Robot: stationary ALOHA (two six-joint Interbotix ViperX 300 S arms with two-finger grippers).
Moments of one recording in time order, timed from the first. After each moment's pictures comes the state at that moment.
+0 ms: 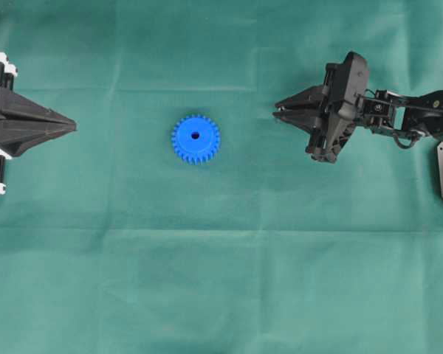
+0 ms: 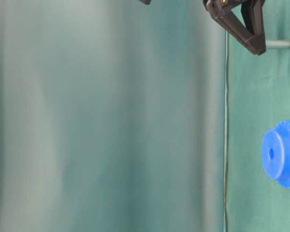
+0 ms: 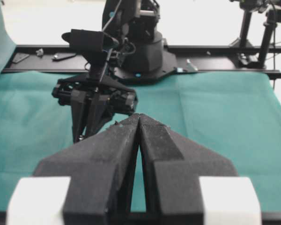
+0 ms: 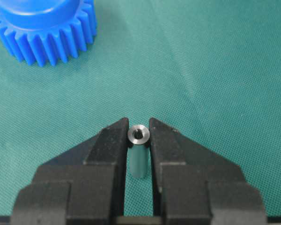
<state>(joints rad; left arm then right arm) 0.00 -0.93 1.18 0.01 -0.26 0.00 -0.25 0.10 1.10 0.02 -0.76 -0.02</state>
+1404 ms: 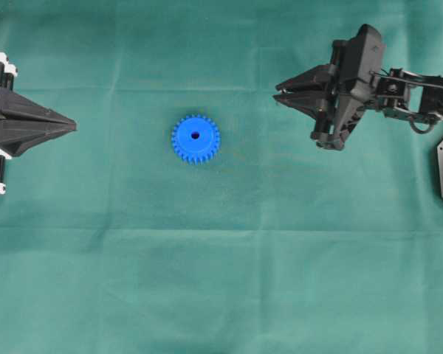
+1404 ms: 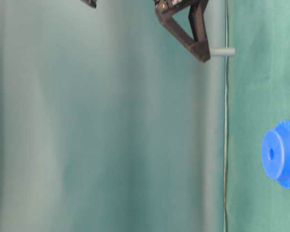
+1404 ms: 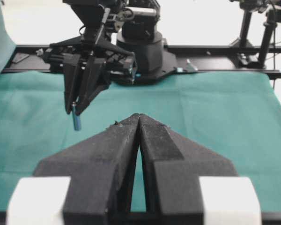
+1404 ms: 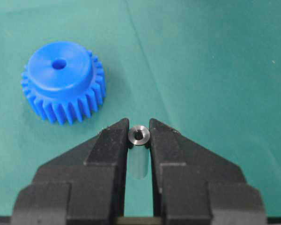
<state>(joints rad) 0.00 -0.93 1.18 0.01 -0.26 0.00 -0.24 -0.17 1.01 0.02 -0.42 -0.02</state>
